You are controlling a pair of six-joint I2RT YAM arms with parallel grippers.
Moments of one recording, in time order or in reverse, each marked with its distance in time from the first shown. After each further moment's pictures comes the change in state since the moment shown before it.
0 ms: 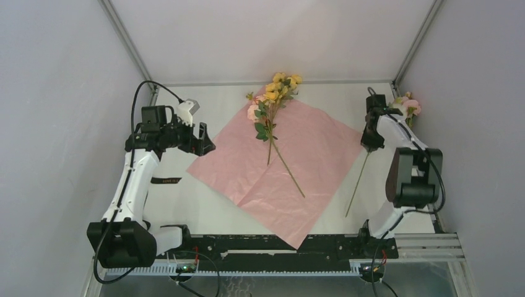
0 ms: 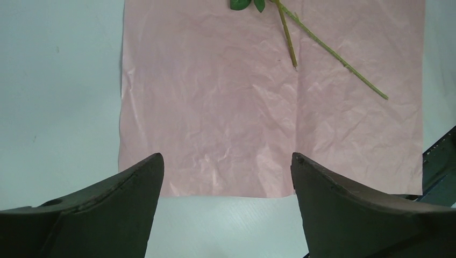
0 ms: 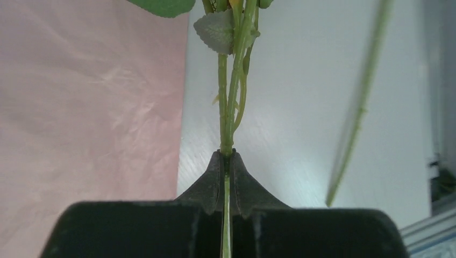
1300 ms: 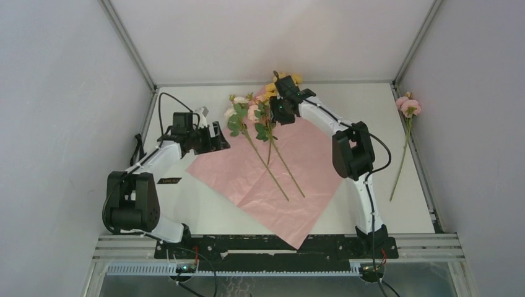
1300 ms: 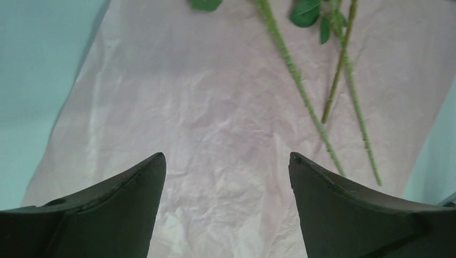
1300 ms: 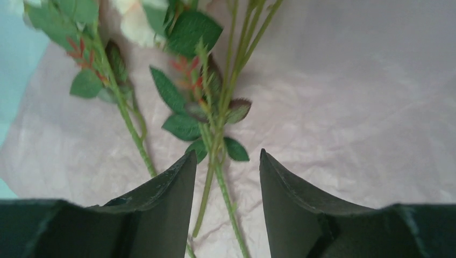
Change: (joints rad) left arm -0.120 0.290 -0.182 0.460 -0.179 -0.528; right arm 0.585 0.481 0.737 0.090 -0.288 0.069
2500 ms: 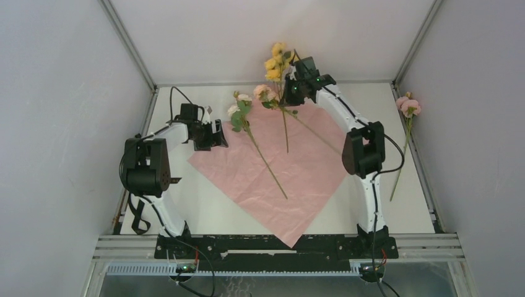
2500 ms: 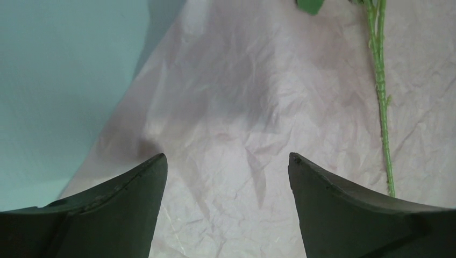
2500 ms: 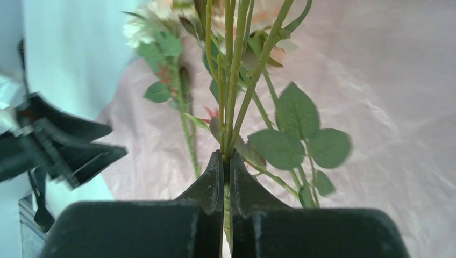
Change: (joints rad) left arm 0.043 0.352 0.222 -0.100 -0.054 0.100; right arm -0.127 0.028 0.153 -0.002 -0.230 0.016
